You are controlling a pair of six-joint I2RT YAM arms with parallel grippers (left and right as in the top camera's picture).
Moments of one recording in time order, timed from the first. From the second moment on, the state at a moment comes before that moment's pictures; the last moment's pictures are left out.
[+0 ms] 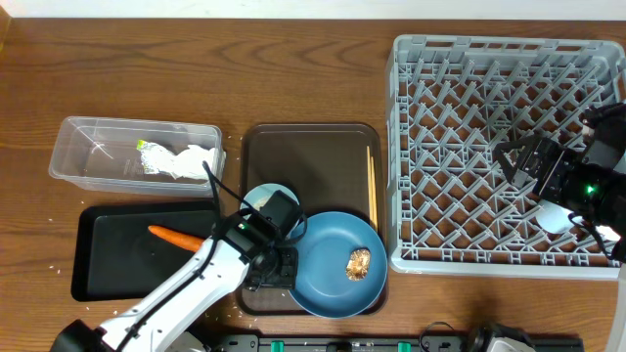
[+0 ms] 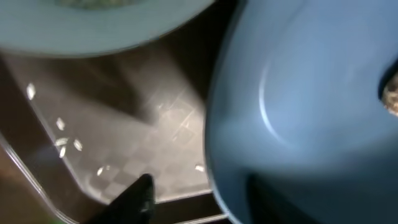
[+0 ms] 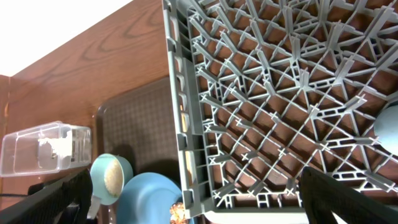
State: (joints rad) left arm -0.64 1.29 0.69 -0.90 0.19 -0.56; right arm -0.30 1.13 1.47 -1.28 -0.45 0.20
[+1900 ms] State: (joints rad) left arm 0.08 1.13 1.21 -1.53 -0.44 -0.52; right arm -0.30 1.13 1.47 -1.27 -0.45 0.20
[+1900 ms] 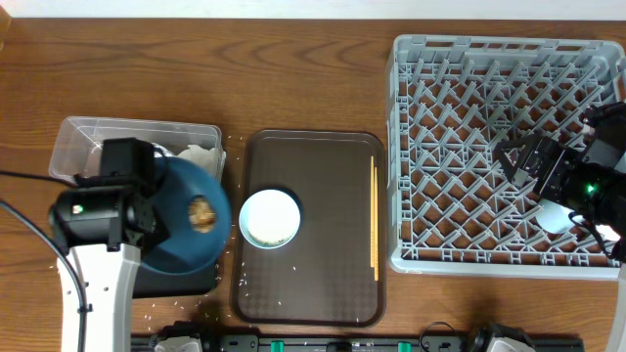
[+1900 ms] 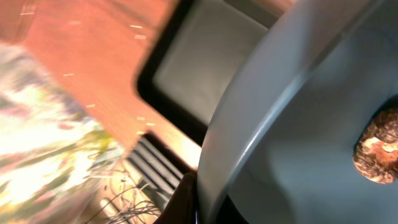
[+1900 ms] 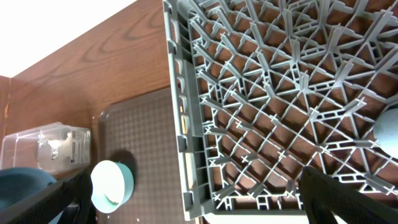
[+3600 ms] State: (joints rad) left arm 0.08 1.35 1.21 -1.60 -1.20 -0.46; right arm -0.30 1.13 1.47 -1.27 -0.39 0.17
